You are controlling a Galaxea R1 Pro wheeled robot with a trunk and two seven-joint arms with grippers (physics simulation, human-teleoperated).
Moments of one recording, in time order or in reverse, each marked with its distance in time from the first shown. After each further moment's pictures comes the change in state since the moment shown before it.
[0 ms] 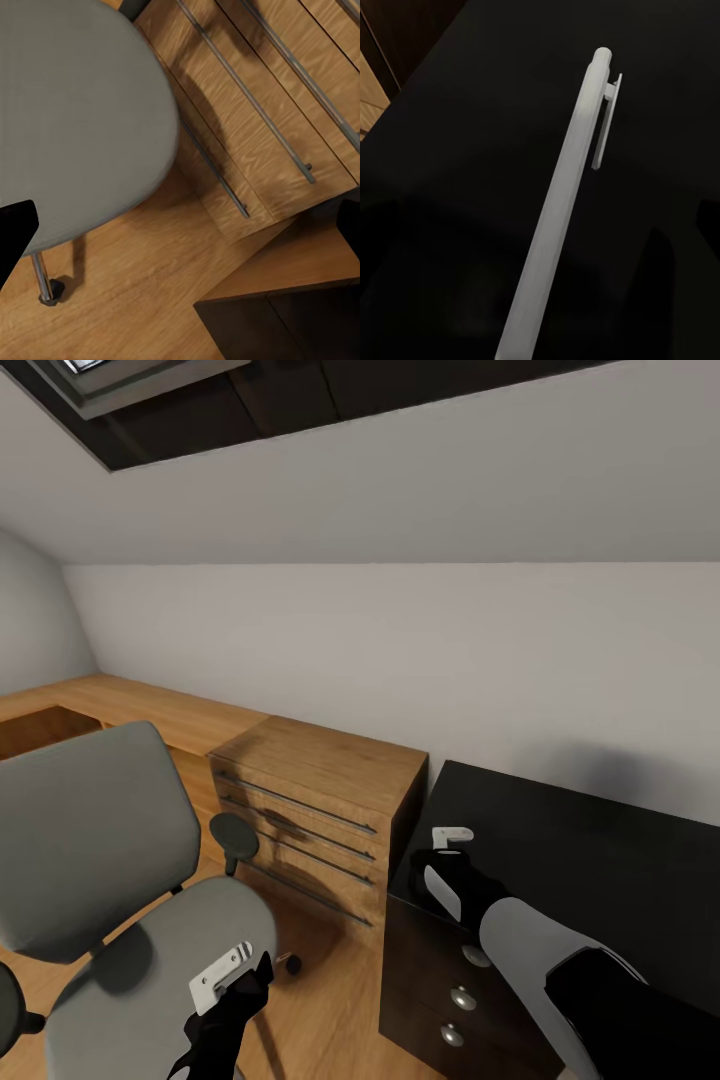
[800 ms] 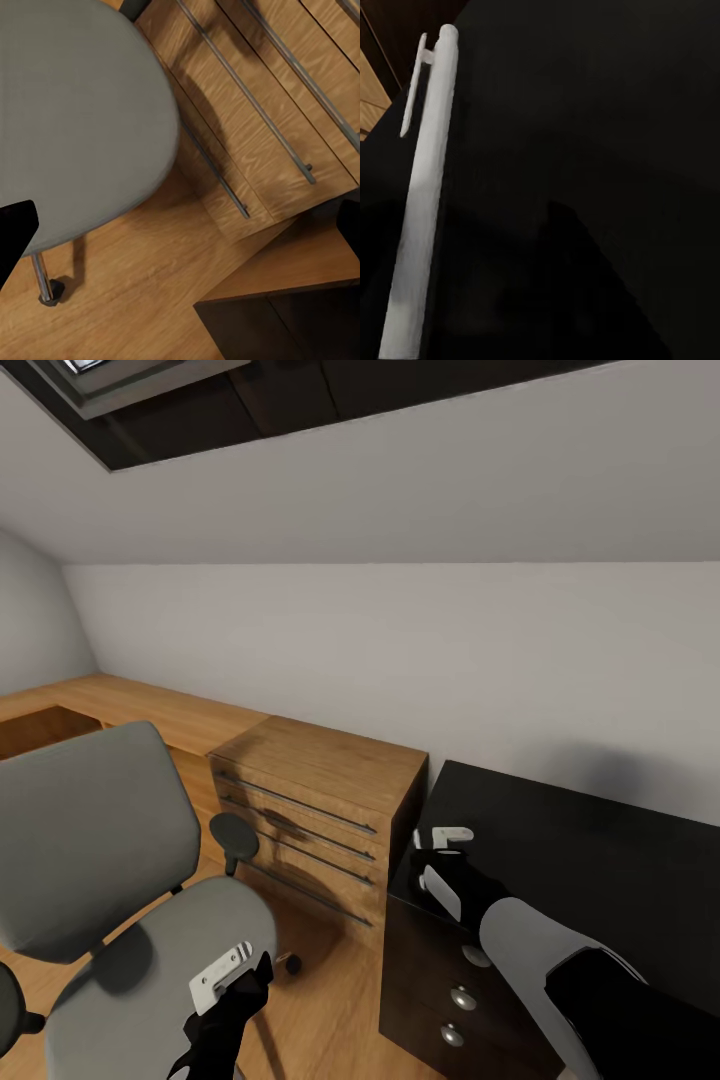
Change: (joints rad) left arm 0.000 0.000 0.001 0.000 0.000 0.000 0.000; right arm 0.000 0.000 0.000 0.000 -0.002 0.000 0.002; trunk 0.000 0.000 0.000
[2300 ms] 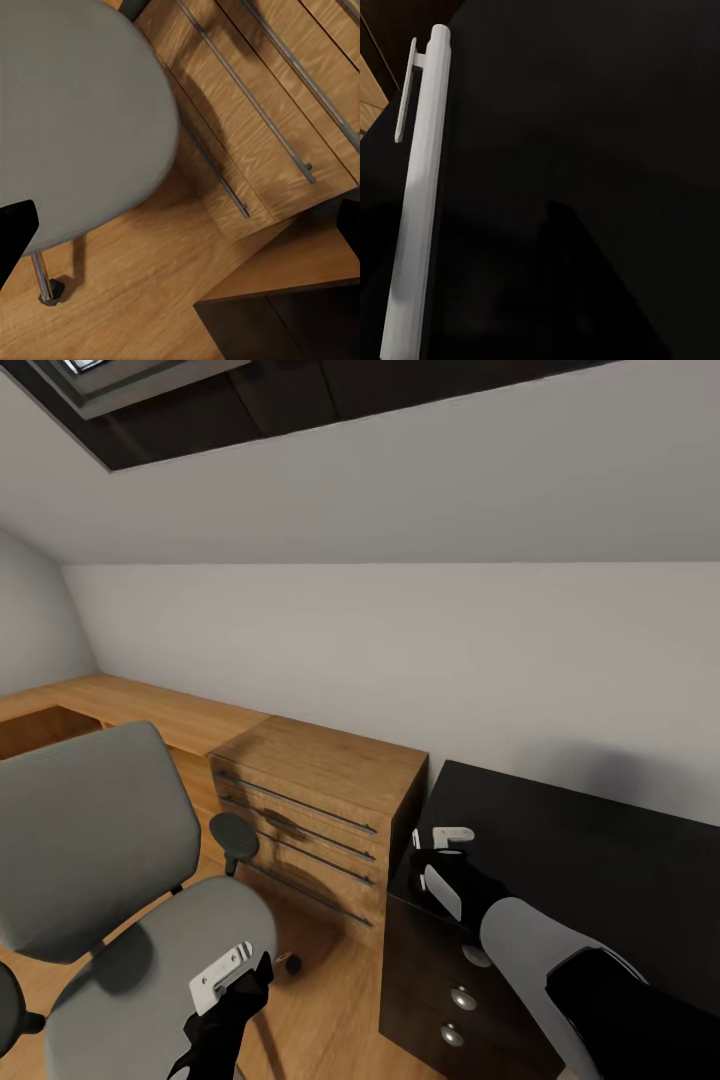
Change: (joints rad) left arm 0.000 0.000 -0.001 0.000 0.000 0.000 0.001; right arm 0.000 -0.002 -0.004 -0.001 -0.003 0.001 -0.001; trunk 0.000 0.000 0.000
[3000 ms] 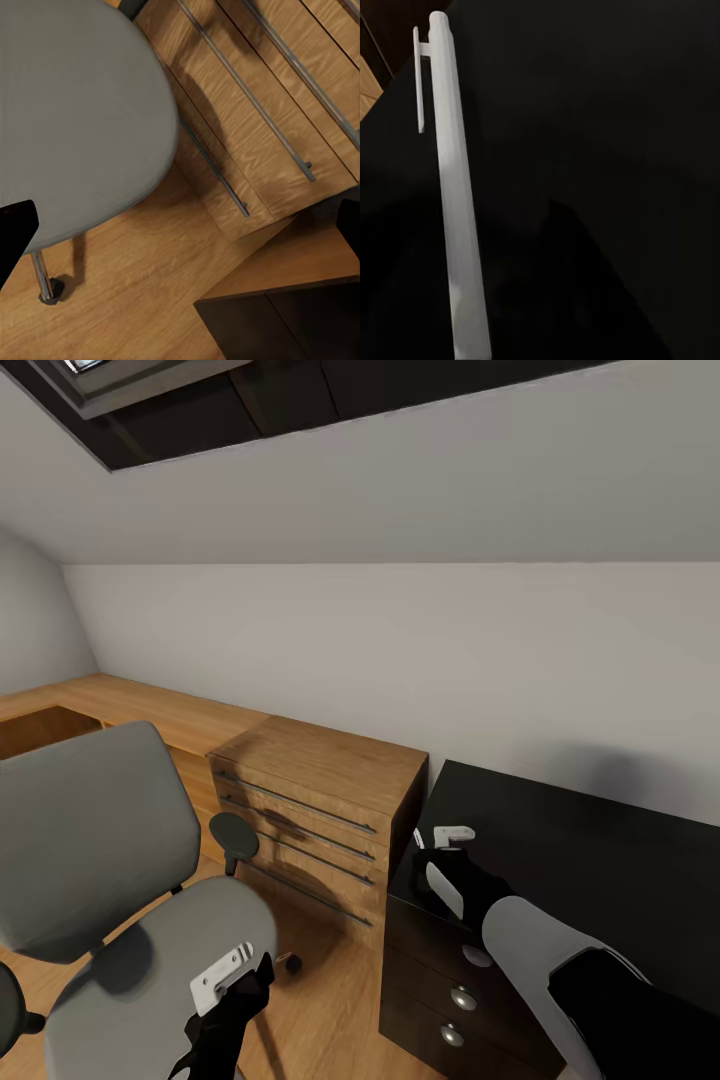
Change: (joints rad) left arm 0.000 0.000 -0.005 0.000 0.000 0.000 0.001; right arm 0.000 -0.007 -0.004 -0.022 0.006 0.050 0.000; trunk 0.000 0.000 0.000
